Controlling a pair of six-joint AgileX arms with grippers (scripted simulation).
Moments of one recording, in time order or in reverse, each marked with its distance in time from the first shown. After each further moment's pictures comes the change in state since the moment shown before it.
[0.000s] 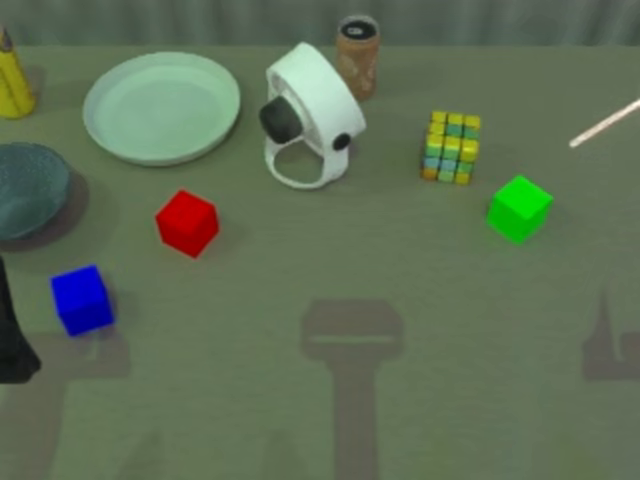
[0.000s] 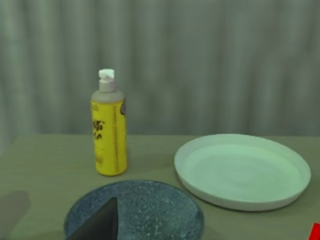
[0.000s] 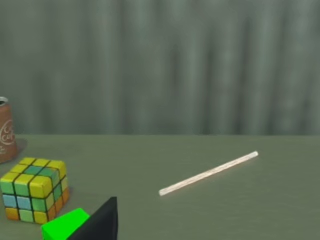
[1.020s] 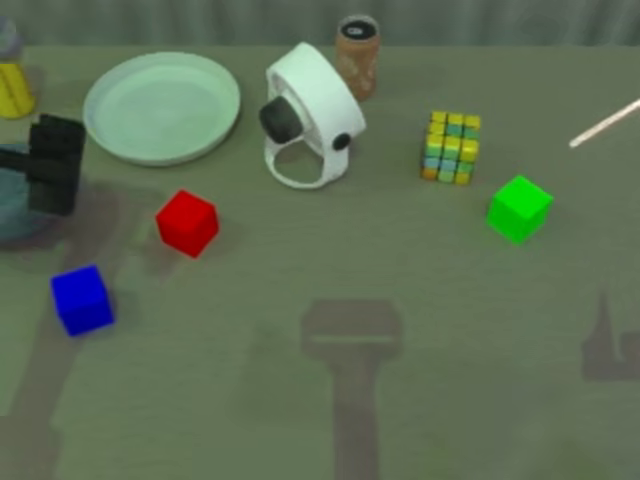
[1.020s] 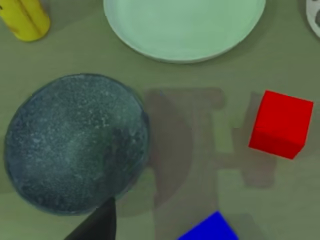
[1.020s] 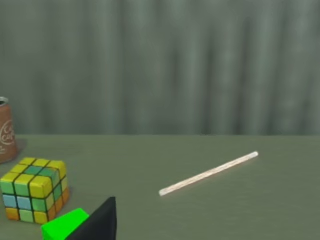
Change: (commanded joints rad) left arm -0.143 1.132 0.999 -0.638 0.000 0.133; right arm 0.000 0.000 0.000 0.000 0.000 0.000
